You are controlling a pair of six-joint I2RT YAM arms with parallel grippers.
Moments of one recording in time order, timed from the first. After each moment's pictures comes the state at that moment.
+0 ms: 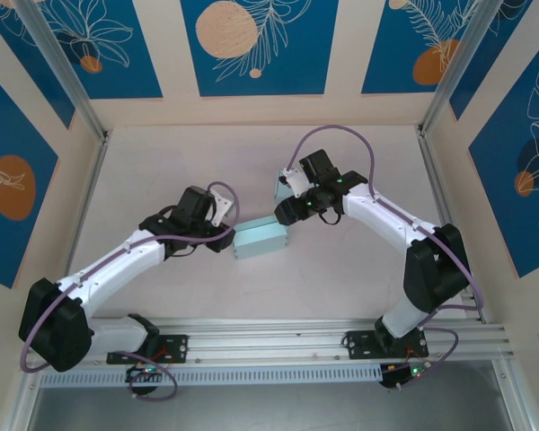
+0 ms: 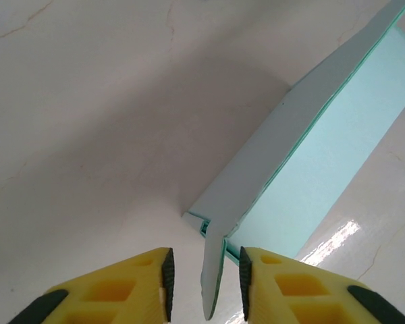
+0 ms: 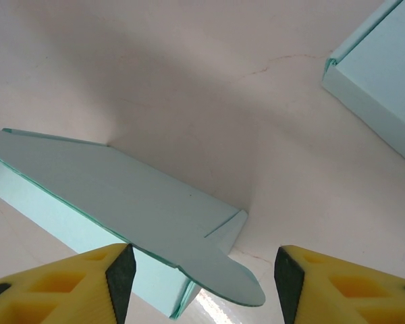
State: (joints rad) left arm -0.59 1.25 0.89 -0.56 0.11 -0.08; right arm 0.53 1.60 1.25 -0.69 -0.32 0.00
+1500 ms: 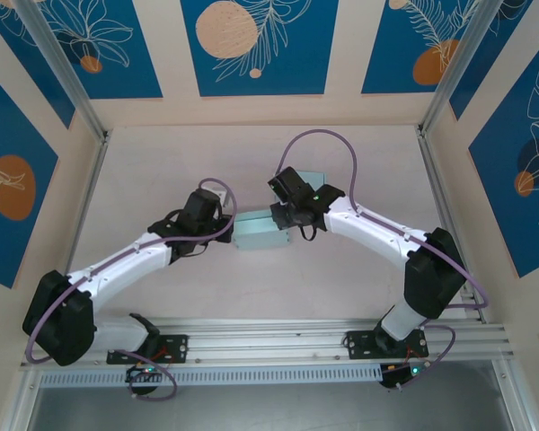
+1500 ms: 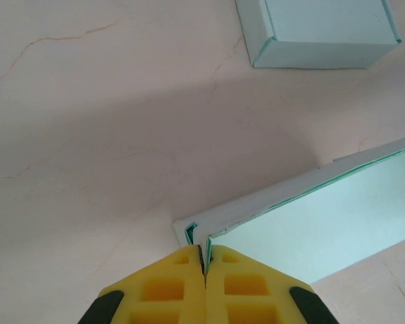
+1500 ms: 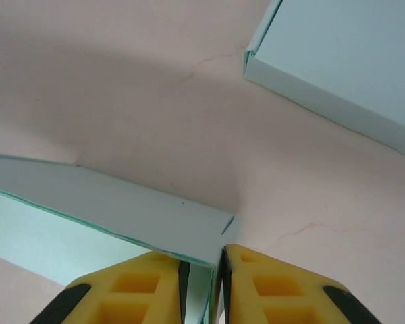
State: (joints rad) left arm -0.63 1.28 0.82 -0.32 -0.03 -0.42; right arm 0.77 1.59 1.27 -0.71 0.18 0.39
